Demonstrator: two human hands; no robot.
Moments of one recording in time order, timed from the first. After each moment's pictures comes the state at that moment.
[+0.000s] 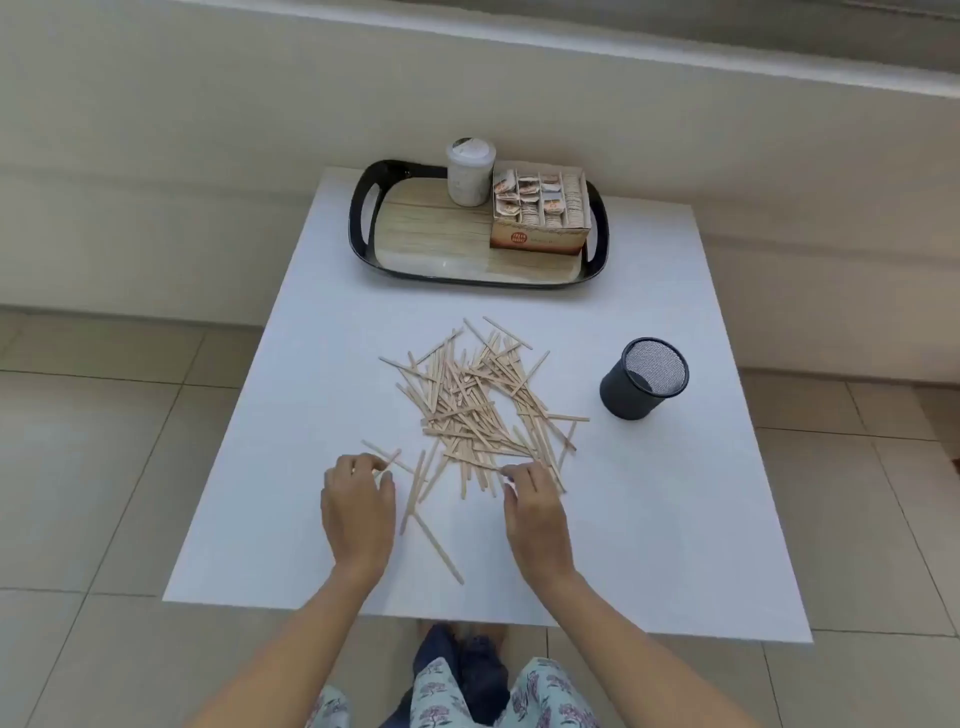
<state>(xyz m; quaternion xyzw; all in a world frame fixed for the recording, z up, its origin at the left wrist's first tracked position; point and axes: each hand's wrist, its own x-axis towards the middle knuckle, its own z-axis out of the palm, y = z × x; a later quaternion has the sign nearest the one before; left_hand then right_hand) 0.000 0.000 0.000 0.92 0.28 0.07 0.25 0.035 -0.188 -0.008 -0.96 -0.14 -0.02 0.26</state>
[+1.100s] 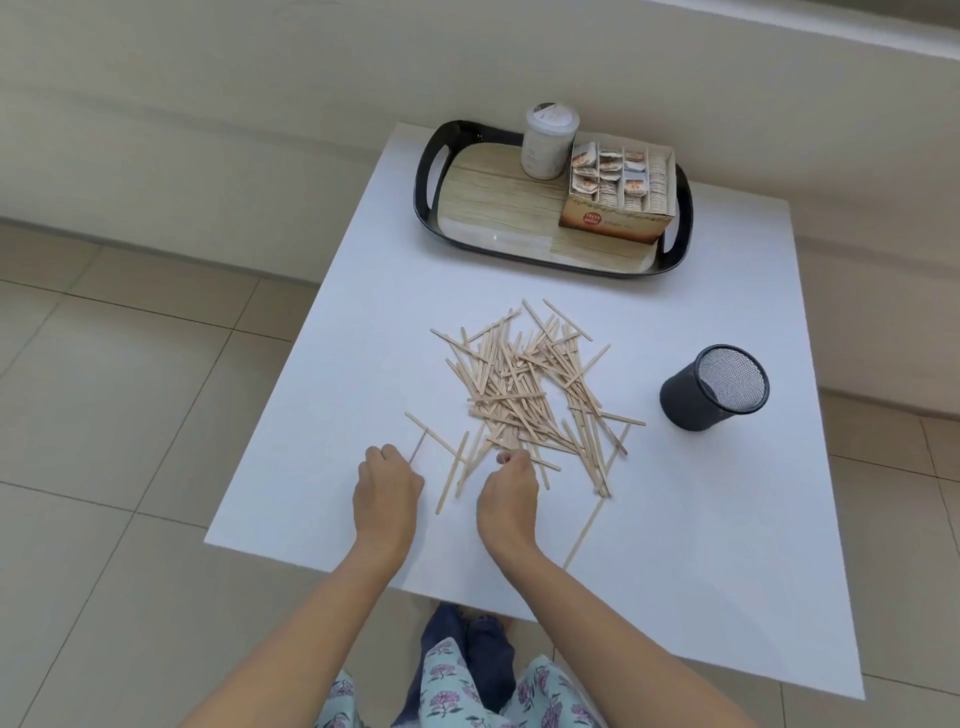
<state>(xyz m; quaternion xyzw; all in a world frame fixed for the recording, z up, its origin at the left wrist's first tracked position) -0.002 0.012 -0.021 0.91 0.36 -0.06 0.20 0.042 -0.103 -0.001 -0.88 0.10 0.23 0.39</state>
